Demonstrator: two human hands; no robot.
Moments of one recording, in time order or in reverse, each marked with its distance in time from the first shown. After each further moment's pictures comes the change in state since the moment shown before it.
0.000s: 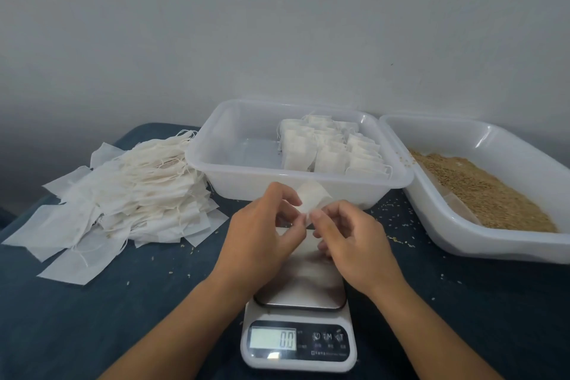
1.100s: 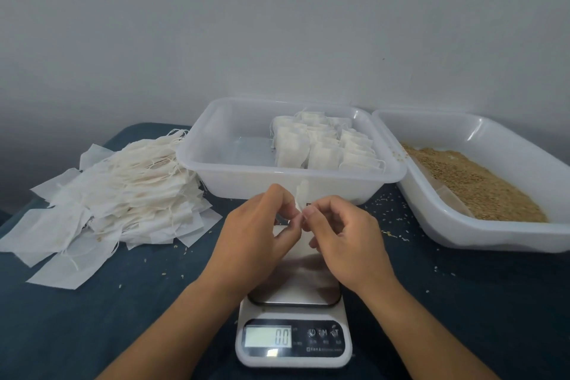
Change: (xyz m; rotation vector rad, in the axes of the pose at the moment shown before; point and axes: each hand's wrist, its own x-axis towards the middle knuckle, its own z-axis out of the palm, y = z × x) left_hand 0.000 0.000 0.000 0.164 -0.009 0.152; right_hand -0.004 -0.004 0.005 -0.019 0.059 -0.082
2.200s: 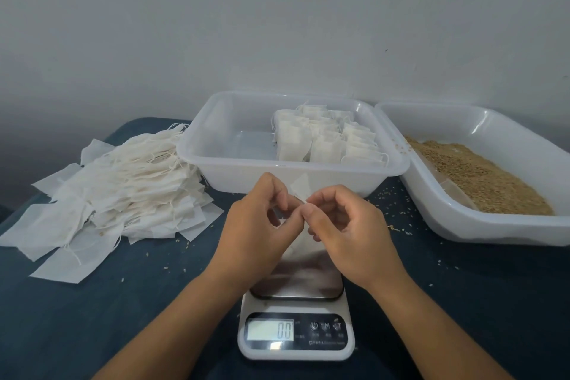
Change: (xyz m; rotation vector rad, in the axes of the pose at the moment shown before) left_hand 0.000 0.013 -0.005 -0.332 0.004 -0.174; right_hand -0.002 -0.004 -0.007 0.127 -0.056 -0.051
